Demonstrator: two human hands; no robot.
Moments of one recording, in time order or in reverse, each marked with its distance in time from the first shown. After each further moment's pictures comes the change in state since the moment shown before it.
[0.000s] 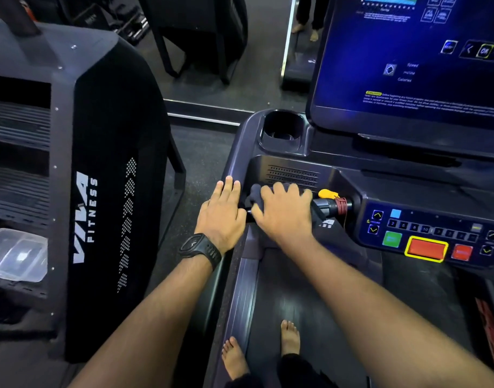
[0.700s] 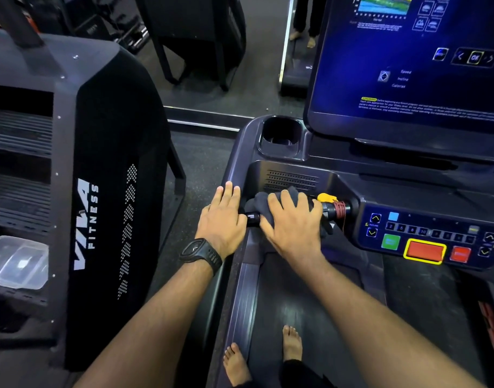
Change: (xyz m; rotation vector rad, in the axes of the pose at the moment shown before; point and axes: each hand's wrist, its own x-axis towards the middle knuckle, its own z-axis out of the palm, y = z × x) left_hand 0.000 0.000 0.001 0.041 -0.002 0.005; right_hand -0.026 0.014 0.015 -0.024 0.128 0.042
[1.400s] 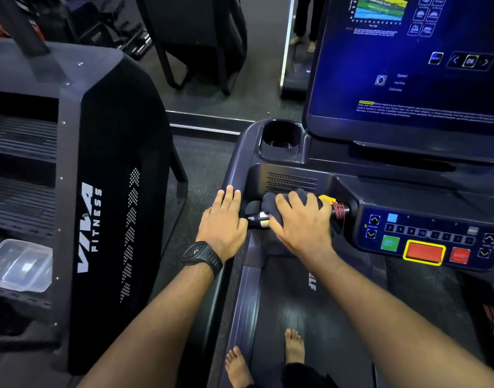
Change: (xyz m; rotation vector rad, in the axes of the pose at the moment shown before) left_hand -0.001 -0.001 -0.001 0.012 0.000 0.015; right_hand 0.003 0.021 0.006 -0.012 0.028 -0.018
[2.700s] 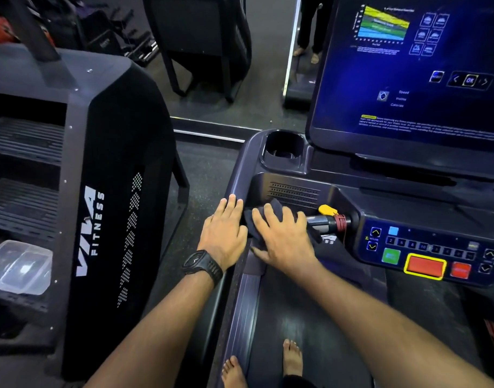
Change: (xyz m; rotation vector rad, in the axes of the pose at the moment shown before) left_hand -0.001 -0.001 -0.001 -0.075 0.027 -0.007; right_hand 0.004 -0.026 0.001 -0.043 -0.036 -0.312
